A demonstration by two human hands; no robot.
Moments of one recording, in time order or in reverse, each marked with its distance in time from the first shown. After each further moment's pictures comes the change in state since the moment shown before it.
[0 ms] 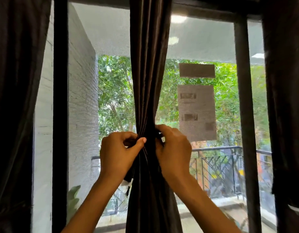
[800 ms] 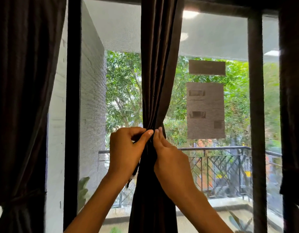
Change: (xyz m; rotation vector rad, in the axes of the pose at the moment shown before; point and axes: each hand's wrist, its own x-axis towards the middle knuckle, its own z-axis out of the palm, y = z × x) left_hand -0.008 0.012 -0.009 -0.099 0.020 0.006; right_hand -0.031 -0.020 -0.010 -0.197 -0.435 -0.064
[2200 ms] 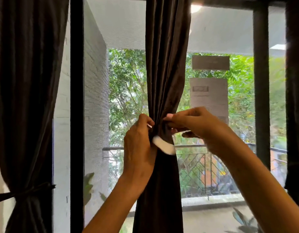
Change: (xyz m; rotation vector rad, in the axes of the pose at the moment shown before) left_hand -0.014 0.003 0.014 0.195 0.070 0.169; right_hand 0.043 0.020 -0.080 0.890 -0.251 0.324
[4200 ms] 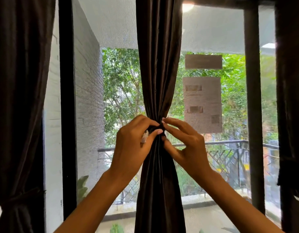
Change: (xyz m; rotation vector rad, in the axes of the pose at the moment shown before) left_hand 0.015 -0.008 0.001 -0.044 -0.093 0.358; right_hand 0.019 0.101 0.014 -0.455 0.428 -0.920
